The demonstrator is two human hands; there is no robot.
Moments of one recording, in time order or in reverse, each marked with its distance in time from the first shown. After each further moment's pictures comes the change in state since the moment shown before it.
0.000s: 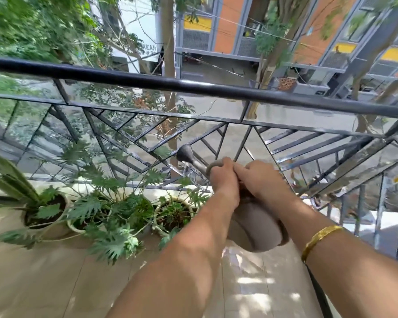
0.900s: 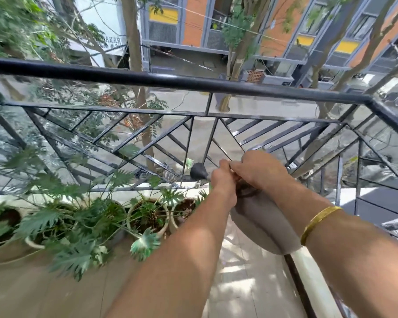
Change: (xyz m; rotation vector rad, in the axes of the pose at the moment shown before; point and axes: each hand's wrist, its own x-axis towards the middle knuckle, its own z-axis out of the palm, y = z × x) left_hand -0.006 -0.074 0.072 0.016 -0.223 -0.282; right_hand 0.014 0.064 -0.042 -0.243 -0.039 0.170
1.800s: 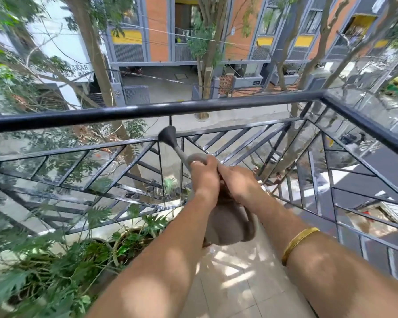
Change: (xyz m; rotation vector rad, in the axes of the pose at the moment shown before) left_hand -0.020 0.046 0.068 0.384 0.032 0.424; right_hand 0.009 0.055 -0.010 0.661 0.024 0.113
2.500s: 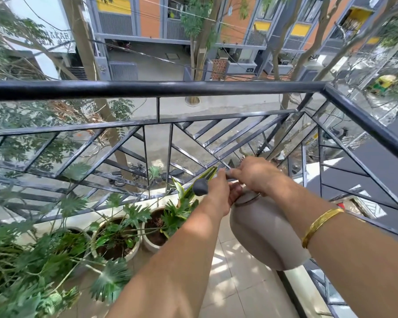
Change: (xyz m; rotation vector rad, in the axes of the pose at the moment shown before) left_hand 0.008 -0.062 0.055 -0.342 -0.250 -0.556; right_hand 0.066 0.030 -0.042 -0.576 -0.124 0.112
